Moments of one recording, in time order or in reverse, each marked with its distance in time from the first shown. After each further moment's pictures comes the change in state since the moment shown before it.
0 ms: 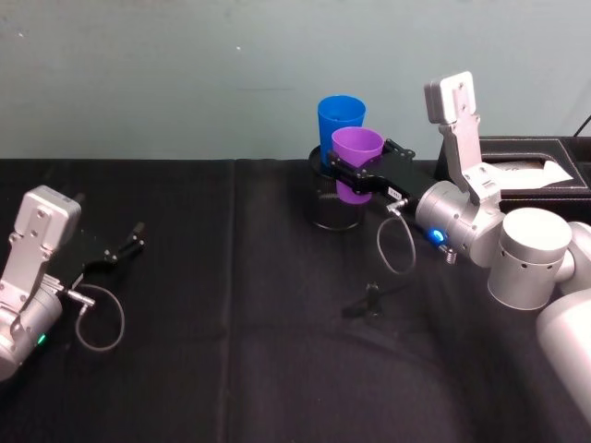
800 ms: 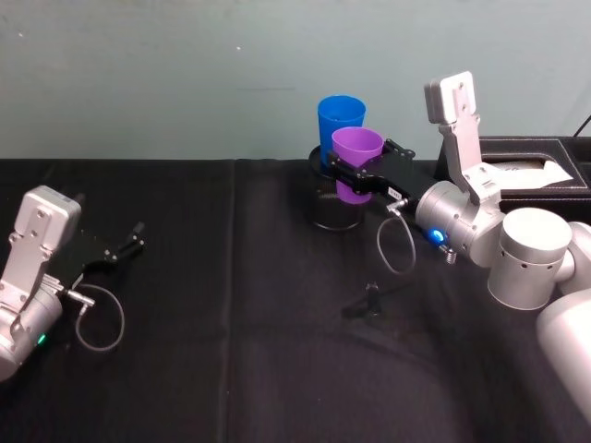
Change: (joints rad) left arm 0.000 0.000 0.000 0.000 0.000 0.000 0.000; right arm 0.000 0.000 0.000 0.000 0.000 0.000 0.000
